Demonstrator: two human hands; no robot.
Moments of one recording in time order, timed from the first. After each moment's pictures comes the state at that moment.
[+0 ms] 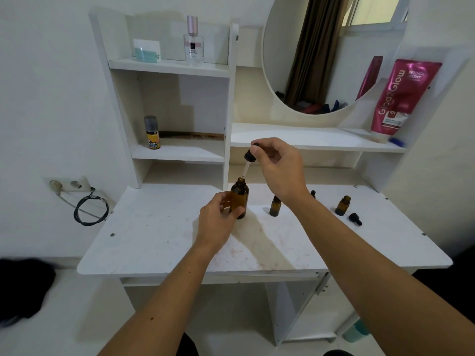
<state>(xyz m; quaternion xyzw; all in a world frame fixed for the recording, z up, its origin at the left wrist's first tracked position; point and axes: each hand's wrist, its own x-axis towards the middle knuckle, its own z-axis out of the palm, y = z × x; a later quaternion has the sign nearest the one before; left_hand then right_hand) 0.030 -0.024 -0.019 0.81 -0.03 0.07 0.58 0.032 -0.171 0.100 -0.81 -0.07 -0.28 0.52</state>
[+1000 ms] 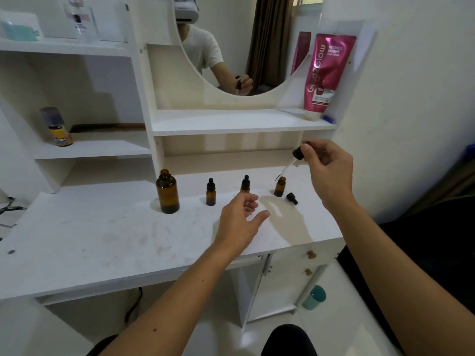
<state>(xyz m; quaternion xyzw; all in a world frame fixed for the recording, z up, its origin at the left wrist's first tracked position) -0.016 -0.196 -0.024 0.78 -0.18 0.00 0.60 -0.039 -0.387 0.080 -0.77 0.09 -0.37 0.51</state>
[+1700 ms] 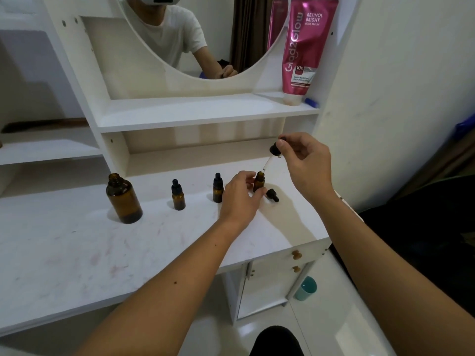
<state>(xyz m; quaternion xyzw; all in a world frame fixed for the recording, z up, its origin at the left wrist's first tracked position) 0.050 -0.290 -0.038 0.81 -0.18 0.03 0.55 -0.010 -0.420 0.057 -0.80 0.08 -0.35 0.47</state>
